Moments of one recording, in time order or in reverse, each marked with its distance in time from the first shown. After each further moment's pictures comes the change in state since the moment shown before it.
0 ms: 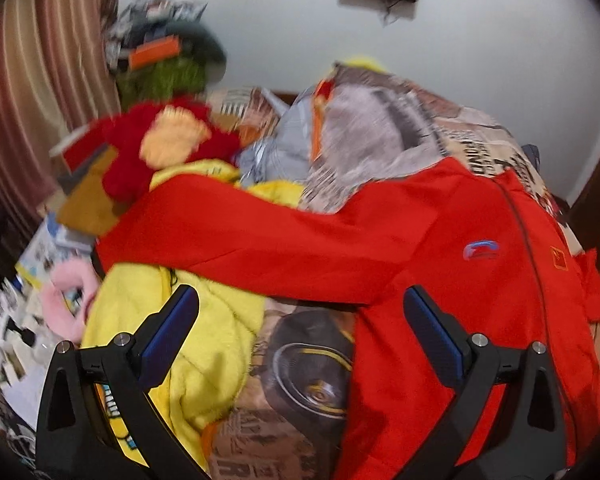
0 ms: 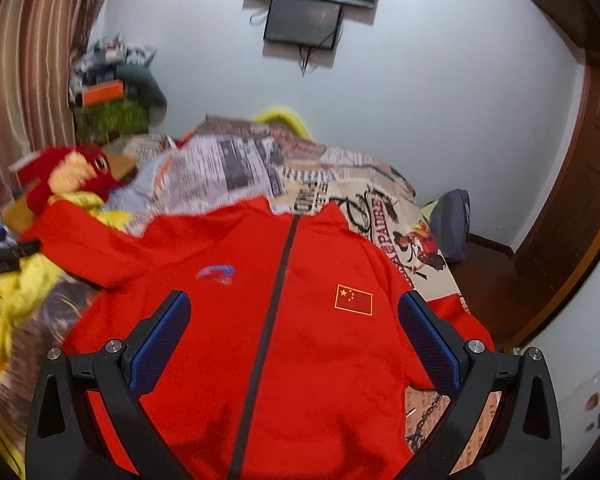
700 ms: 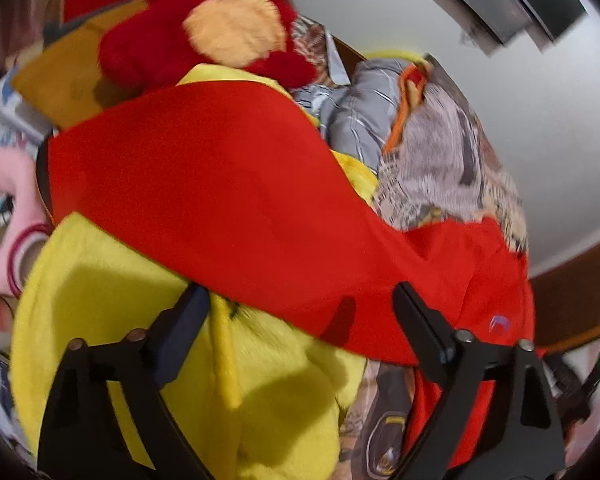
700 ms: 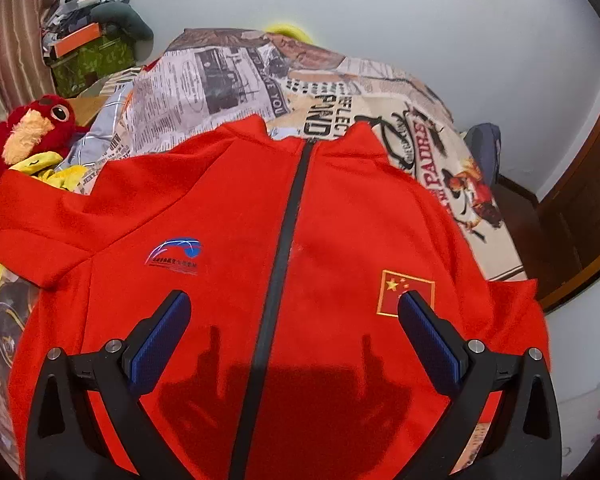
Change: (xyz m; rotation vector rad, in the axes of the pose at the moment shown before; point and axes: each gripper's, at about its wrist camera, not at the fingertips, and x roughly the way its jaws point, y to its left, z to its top) left arm 0.120 0.150 0.008 -0.430 0.199 -0.248; right arm 0.136 -0.008 0.011 0.061 0.271 0.090
